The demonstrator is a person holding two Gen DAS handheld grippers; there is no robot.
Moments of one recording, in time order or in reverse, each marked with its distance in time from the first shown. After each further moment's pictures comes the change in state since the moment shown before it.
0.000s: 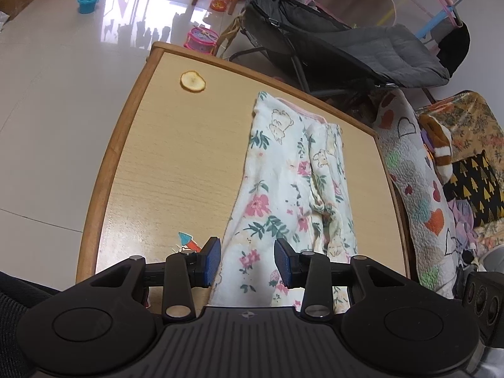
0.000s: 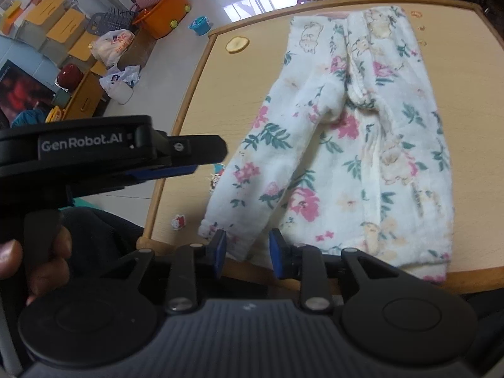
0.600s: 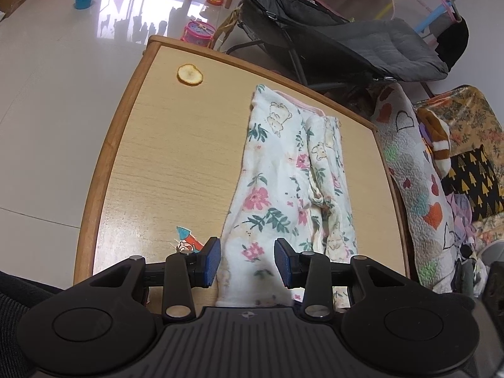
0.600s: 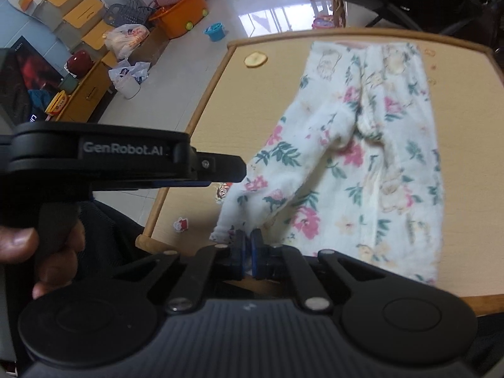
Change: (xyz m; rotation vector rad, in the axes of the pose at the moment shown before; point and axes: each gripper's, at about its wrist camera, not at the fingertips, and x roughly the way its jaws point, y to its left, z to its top) left arm 0.005 -0.001 0.002 0.015 0.029 -0.007; right arm -0.024 0.012 -0.001 -0.132 -0.057 -0.040
